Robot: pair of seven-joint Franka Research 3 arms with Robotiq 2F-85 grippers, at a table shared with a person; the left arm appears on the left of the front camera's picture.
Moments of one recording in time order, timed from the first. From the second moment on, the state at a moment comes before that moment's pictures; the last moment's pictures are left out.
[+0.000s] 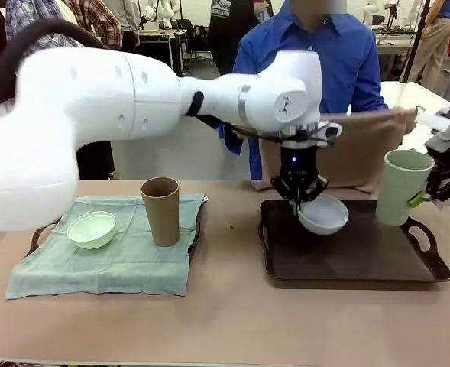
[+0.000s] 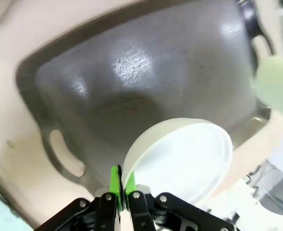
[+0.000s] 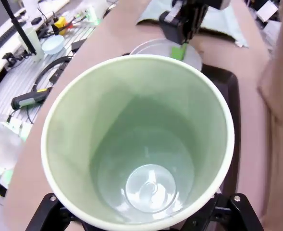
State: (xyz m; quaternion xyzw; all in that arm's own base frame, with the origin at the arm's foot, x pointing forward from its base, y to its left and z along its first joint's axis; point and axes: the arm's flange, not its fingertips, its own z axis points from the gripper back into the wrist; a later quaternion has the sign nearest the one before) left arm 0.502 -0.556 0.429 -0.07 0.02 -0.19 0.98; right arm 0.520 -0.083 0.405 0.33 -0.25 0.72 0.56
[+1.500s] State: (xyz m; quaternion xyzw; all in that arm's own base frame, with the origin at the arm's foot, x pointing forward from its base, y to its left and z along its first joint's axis) left arm 0.426 -0.533 0.571 -0.08 -0.11 -0.17 0.98; right arm 0.409 -0.080 0.512 0.26 -0.32 0.73 0.54
